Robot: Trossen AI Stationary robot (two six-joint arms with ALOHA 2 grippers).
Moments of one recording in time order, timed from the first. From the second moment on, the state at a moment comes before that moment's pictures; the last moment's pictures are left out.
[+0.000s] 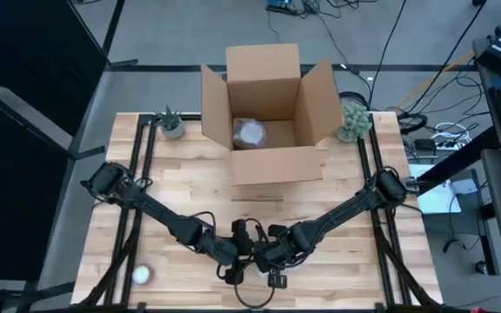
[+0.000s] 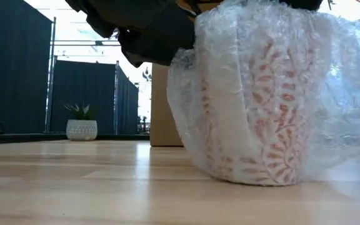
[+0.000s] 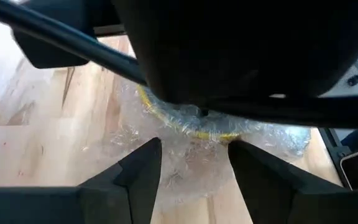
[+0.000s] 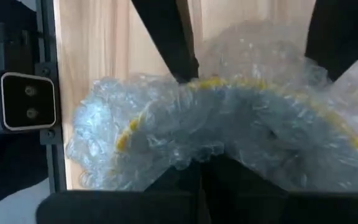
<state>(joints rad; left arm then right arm) -0.49 1.83 1.10 0.09 -0.28 -0.32 0.47 2.03 1.55 -0.72 -0.02 0.58</state>
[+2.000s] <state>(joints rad) -0.55 1.68 1.10 -0.05 -0.22 -0.43 0.59 2.07 1.55 -0.73 0.16 0.48</state>
